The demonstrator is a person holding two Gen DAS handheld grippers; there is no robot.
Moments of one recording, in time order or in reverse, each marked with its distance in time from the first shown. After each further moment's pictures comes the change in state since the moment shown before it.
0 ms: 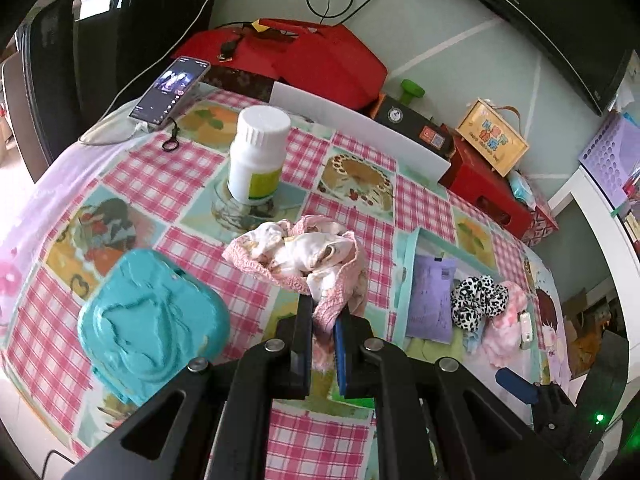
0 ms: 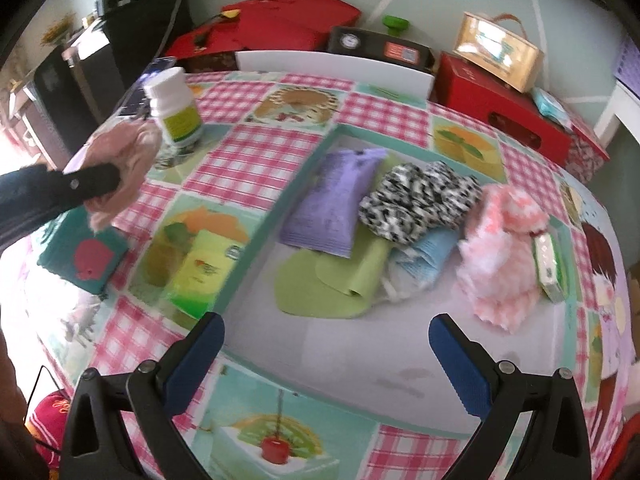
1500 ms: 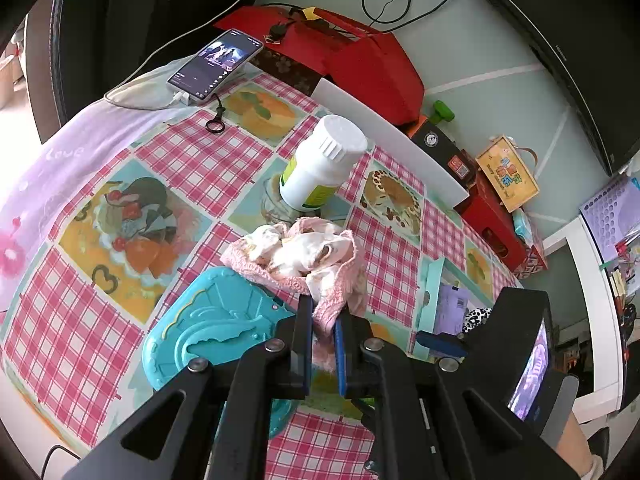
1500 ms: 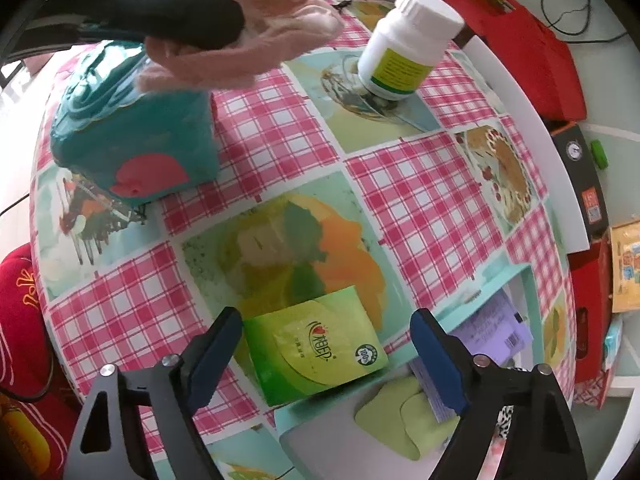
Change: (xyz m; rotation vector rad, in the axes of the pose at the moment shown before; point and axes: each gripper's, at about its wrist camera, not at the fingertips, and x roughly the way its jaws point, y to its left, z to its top) left arm -0.003 0.067 0.020 -0.173 0.048 -0.067; right arm 0.066 0.121 0.048 -0.772 0.238 0.069
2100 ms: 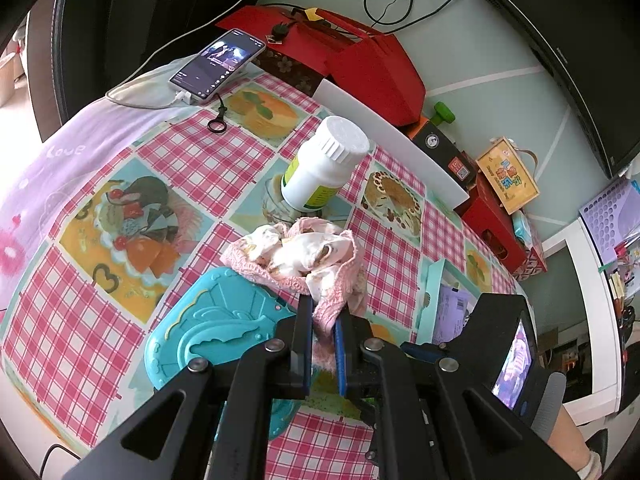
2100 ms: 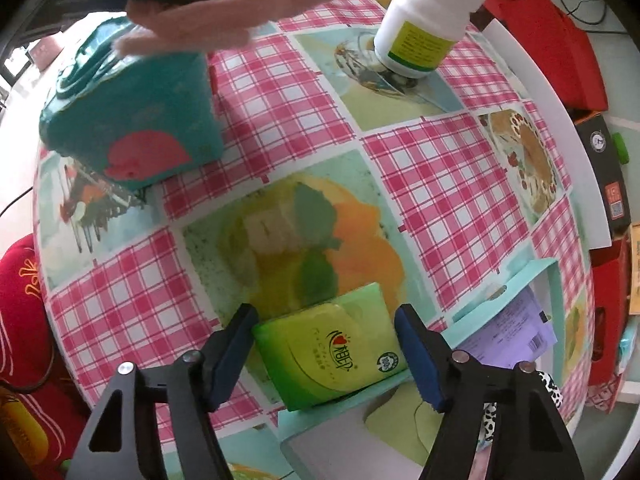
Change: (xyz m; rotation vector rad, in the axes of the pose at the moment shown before) left arm -0.001 0.001 0.001 -0.008 -0.004 0.000; right arm 0.016 0.001 0.001 -0.013 0.045 0.058
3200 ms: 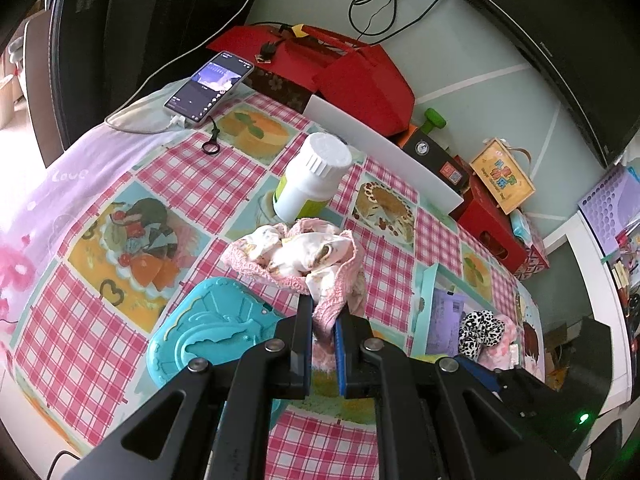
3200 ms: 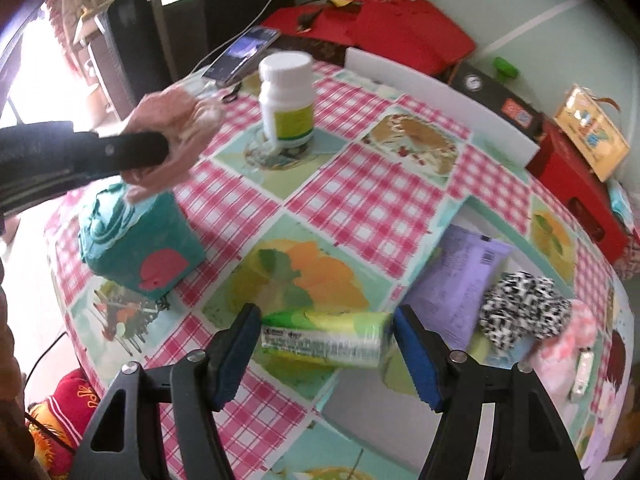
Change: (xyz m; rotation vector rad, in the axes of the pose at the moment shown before) left arm -0.015 -0.014 0.000 0.055 -0.054 0.013; right arm -0.074 -0.020 -0.051 0.527 -0.305 -0.048
